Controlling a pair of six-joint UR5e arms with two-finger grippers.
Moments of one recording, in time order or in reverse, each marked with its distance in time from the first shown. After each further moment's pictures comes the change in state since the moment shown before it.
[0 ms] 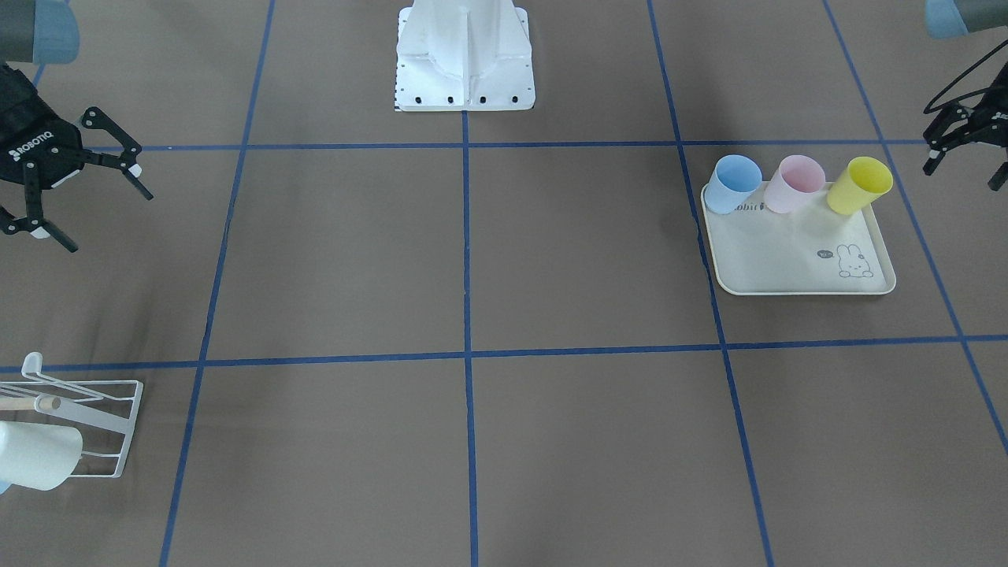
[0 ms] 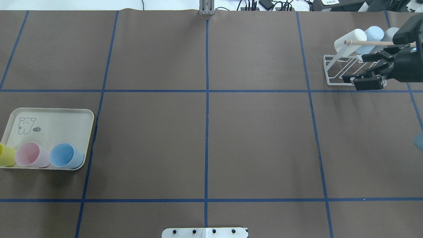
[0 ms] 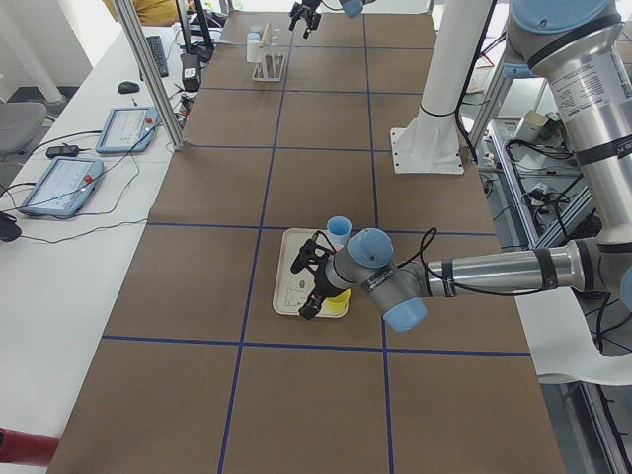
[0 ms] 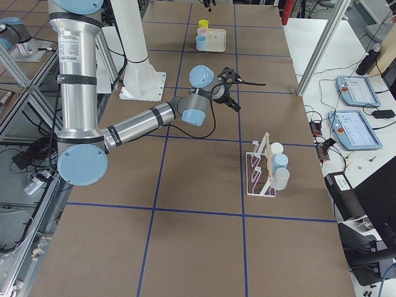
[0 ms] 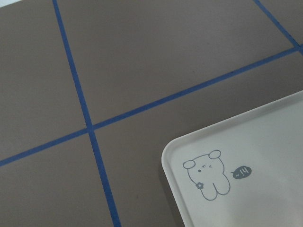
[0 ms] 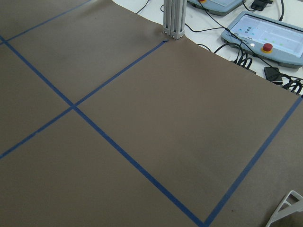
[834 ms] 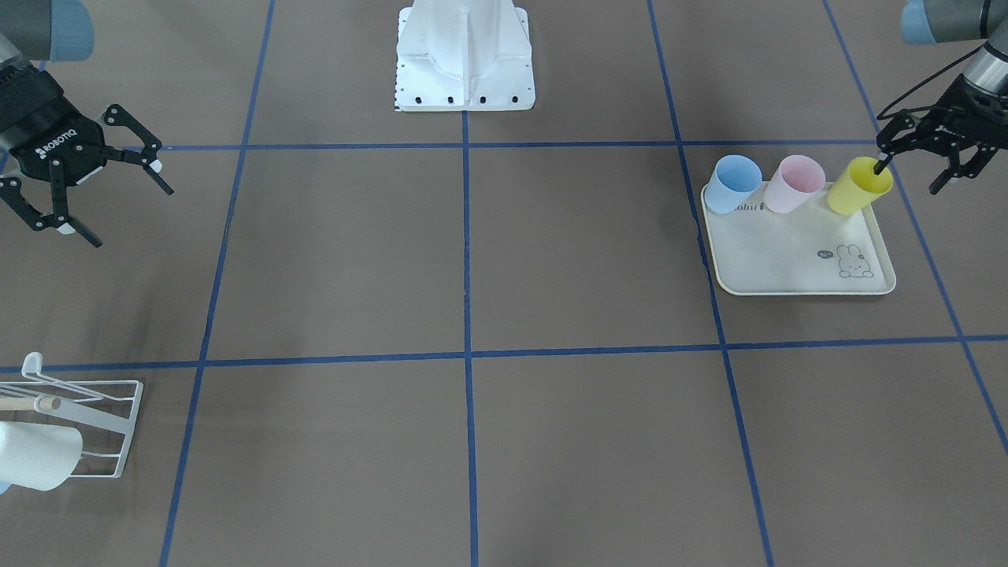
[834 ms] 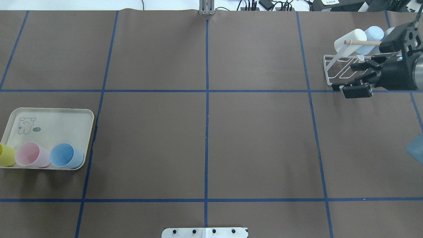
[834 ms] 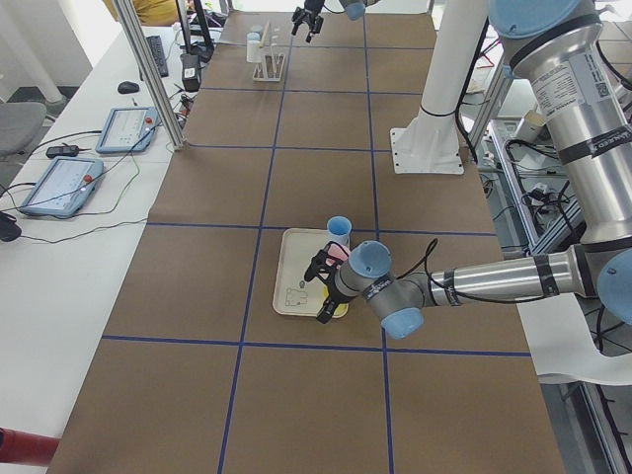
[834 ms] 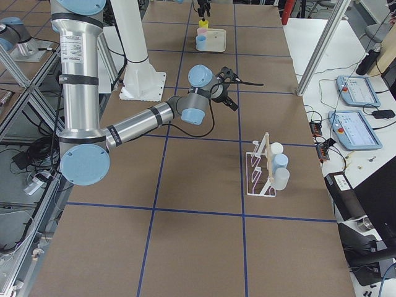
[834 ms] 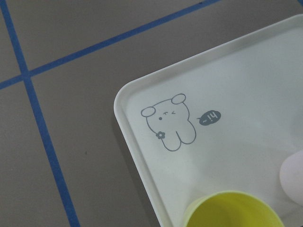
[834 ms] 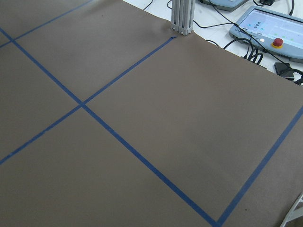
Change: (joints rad) left arm 0.163 0.003 0.087 -0.091 0.000 -0.040; right arm -0.022 0.000 0.004 0.001 -0.005 0.013
